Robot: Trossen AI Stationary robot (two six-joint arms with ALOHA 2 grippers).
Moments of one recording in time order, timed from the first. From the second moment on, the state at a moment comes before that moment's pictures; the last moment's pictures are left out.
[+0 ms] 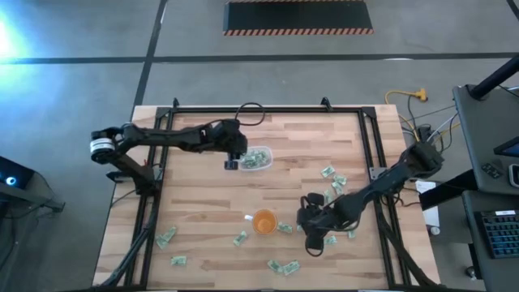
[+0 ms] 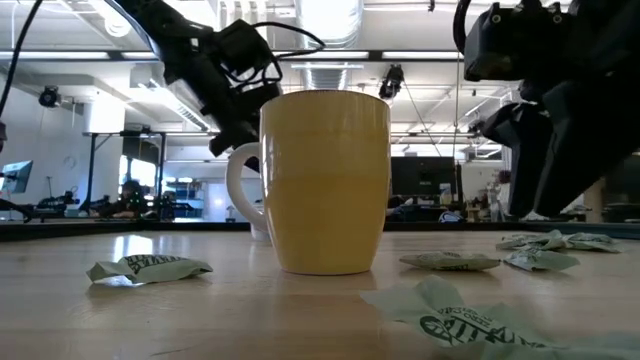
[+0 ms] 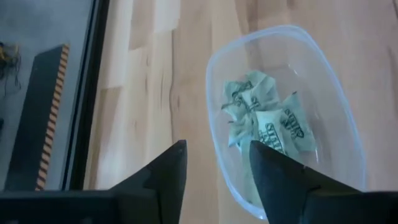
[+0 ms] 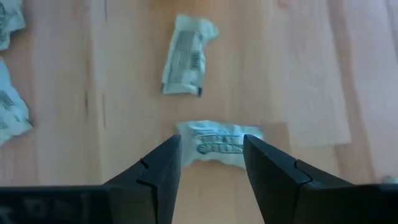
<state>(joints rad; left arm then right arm) 0.33 1.48 0.90 -0.19 -0.10 0.49 0.53 1.66 0.92 -0.43 0.23 0.63</state>
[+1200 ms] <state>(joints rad) -0.11 1.03 0.84 -0.44 -0.09 -0.02 0.54 1.74 0.95 -0.45 0.27 0.57</state>
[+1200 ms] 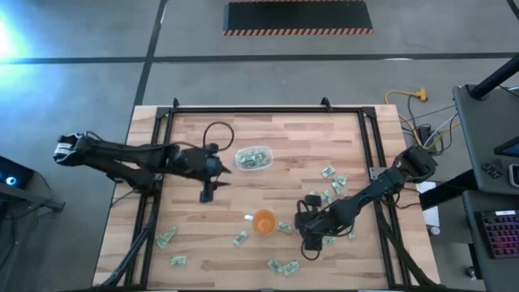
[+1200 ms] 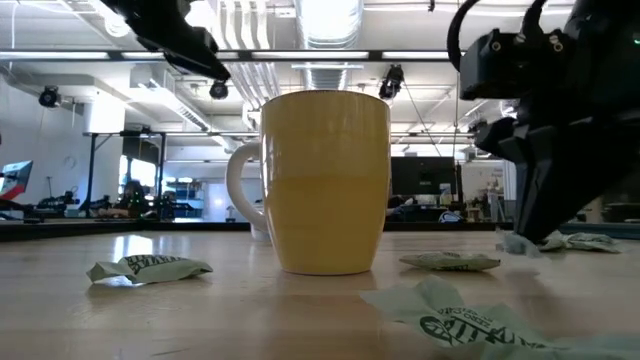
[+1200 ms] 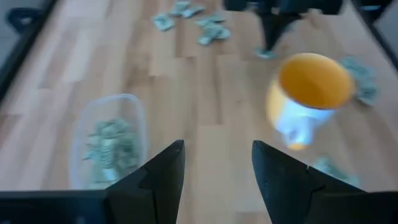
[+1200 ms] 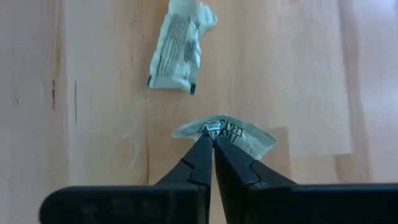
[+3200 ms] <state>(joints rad) -0.59 1.03 0.63 -0.49 -0.11 -0.33 -0.20 1.88 1.19 -0.07 0.03 -0.06</state>
